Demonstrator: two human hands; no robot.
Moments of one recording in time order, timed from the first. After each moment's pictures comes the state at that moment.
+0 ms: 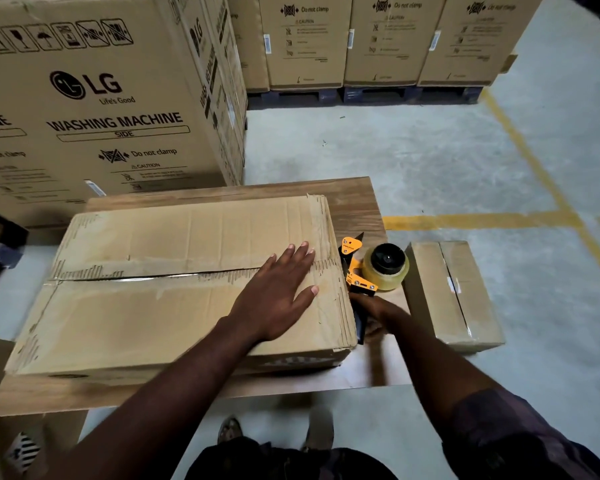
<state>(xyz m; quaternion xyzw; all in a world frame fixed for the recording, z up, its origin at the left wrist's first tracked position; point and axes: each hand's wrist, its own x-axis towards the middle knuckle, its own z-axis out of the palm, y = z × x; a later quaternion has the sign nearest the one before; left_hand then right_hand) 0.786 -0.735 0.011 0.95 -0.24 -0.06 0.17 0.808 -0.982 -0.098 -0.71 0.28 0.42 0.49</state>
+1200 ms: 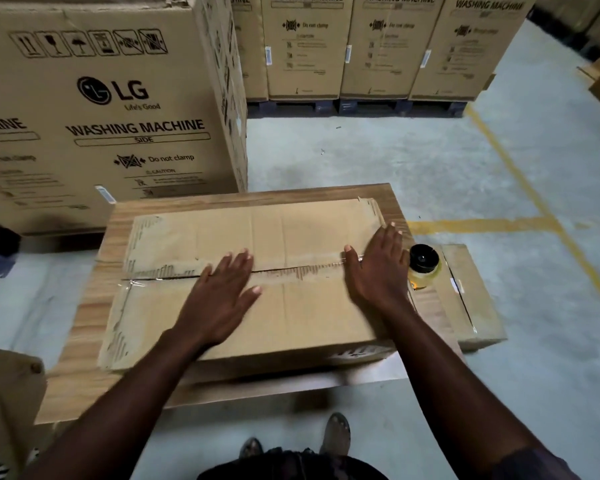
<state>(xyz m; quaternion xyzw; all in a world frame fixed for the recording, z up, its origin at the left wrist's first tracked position) 0.770 -0.533 0.014 0.98 -0.16 -0.06 0.13 0.802 -0.837 0.013 -0.98 0.14 -0.01 0.16</state>
